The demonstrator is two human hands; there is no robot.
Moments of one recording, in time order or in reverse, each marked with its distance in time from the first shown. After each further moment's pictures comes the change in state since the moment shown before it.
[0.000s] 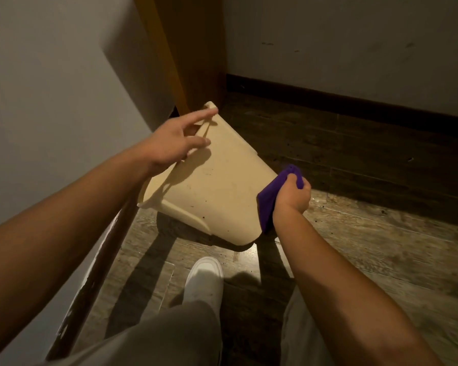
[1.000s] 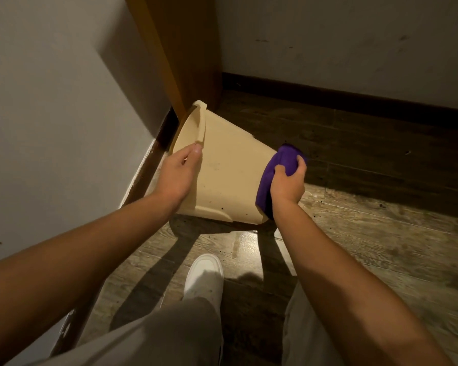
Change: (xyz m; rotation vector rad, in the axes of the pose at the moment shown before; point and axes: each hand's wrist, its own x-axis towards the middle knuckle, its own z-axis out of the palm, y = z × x) left_hand -0.034 -0.038 0.070 -0.051 0.391 -0.004; right_hand -0.005 -0.013 0.000 -0.138 -0.113 -0.230
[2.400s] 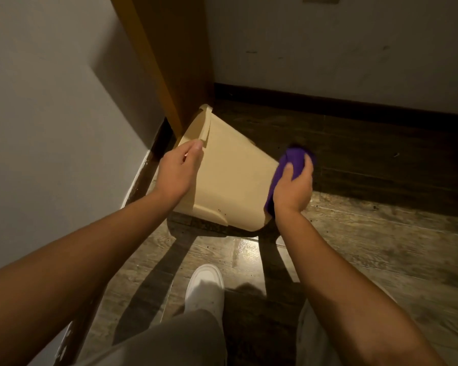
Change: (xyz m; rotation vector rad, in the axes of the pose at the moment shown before) left_hand 0.033 0.004 -0.004 0.124 0.030 0.199; right_hand 0.008 -0.003 -0.013 -0.127 0.162 -0.207
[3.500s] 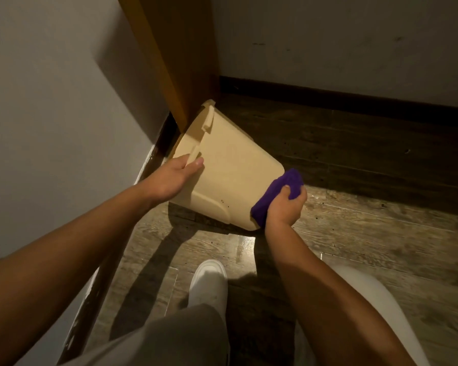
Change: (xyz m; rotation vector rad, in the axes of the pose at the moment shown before) left_hand -0.004 -0.012 -0.032 0.073 -0.416 -0.213; right_hand -0.035 0.038 0.027 0.289 0.020 0.435
